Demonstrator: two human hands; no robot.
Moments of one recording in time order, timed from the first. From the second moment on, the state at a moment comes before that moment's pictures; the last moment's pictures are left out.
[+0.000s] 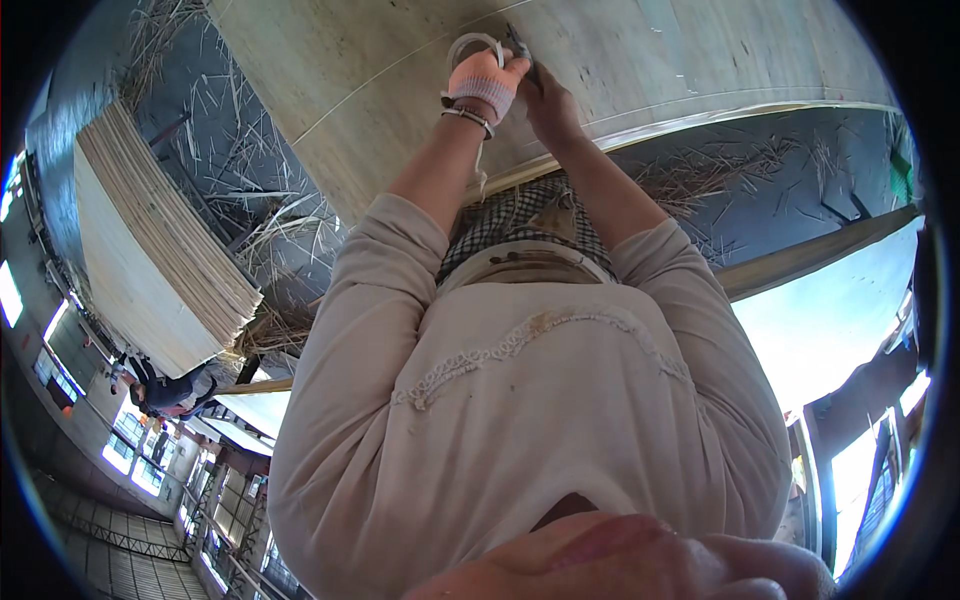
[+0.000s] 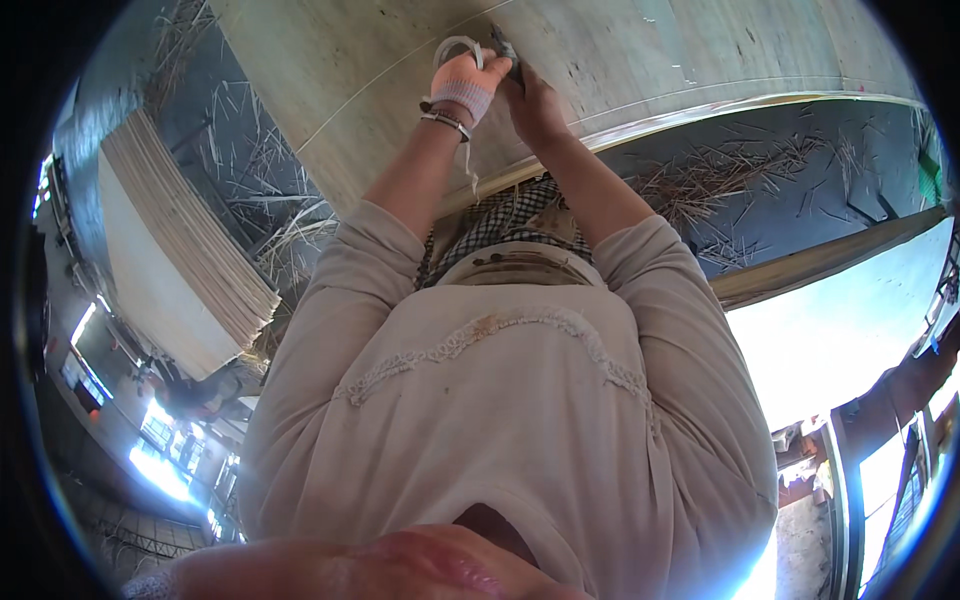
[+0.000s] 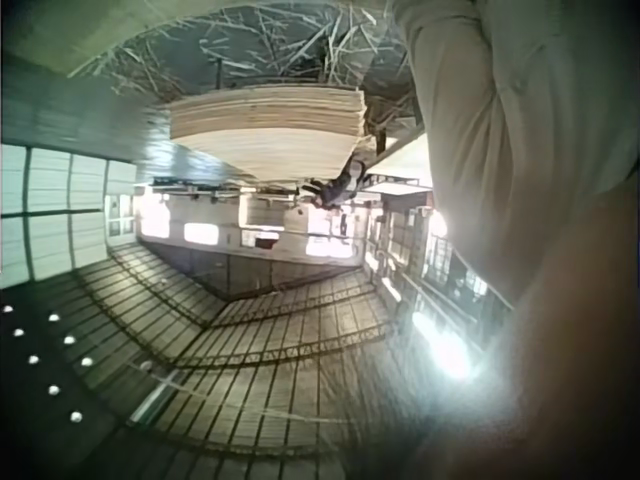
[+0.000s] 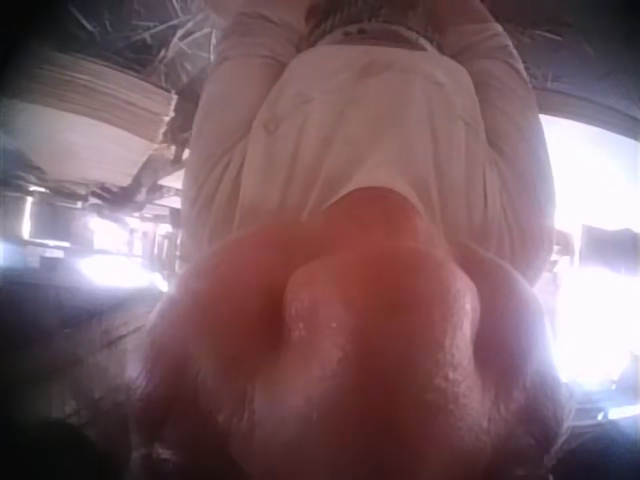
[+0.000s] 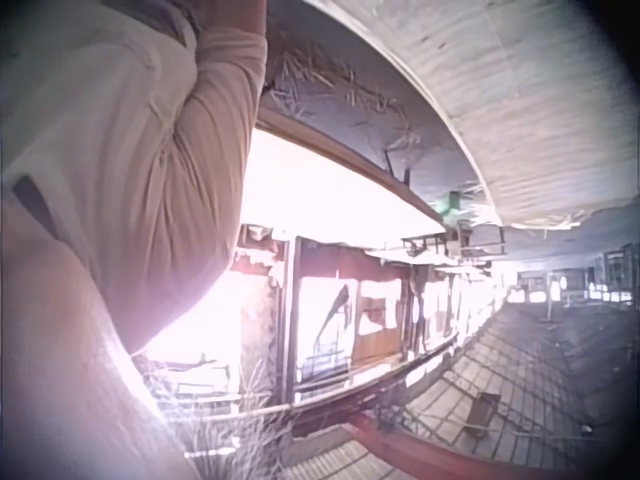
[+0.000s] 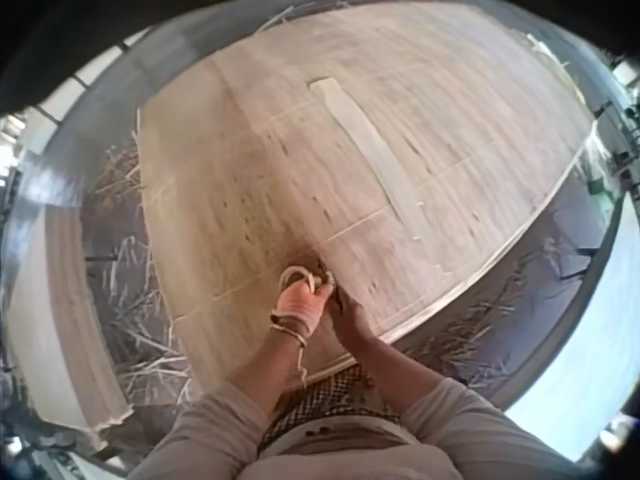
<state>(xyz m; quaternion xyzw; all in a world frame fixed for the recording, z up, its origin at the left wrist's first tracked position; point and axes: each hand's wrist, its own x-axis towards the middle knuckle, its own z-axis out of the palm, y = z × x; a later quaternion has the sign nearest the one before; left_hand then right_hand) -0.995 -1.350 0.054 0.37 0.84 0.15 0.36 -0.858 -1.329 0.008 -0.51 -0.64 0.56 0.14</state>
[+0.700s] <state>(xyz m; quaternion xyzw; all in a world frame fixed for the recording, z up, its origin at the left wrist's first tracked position) -0.981 -1.364 0.031 0.38 0.82 0.06 0.43 -0.827 -1.360 0.003 -0.54 -0.67 0.50 0.10</state>
